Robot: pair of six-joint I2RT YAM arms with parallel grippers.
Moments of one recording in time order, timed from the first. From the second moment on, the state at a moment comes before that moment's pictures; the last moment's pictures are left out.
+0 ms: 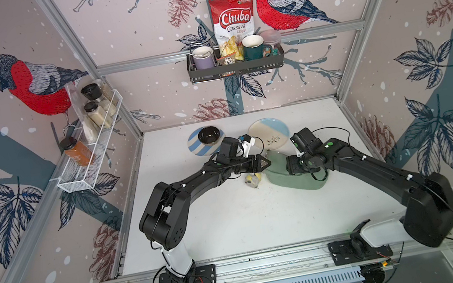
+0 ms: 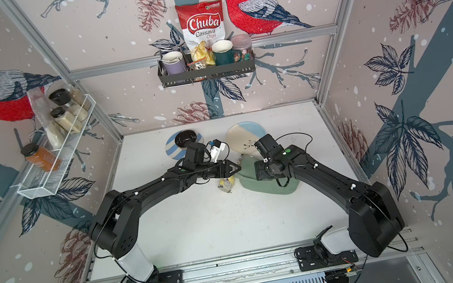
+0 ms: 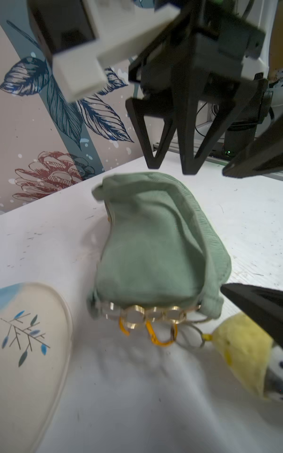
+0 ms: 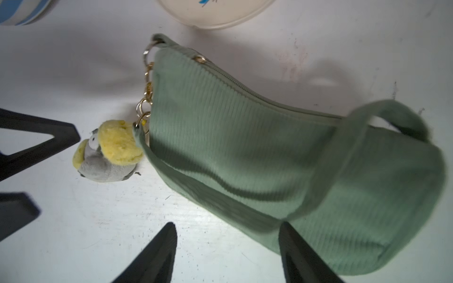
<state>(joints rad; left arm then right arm) -0.60 1.79 1.12 0.05 0.69 -0.53 0.54 1.40 1.05 -0.77 0.04 0.45</state>
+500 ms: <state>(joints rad) -0.62 1.71 1.06 -0.11 0.44 -0.40 0.57 1.60 1.11 -0.67 0.04 0.42</state>
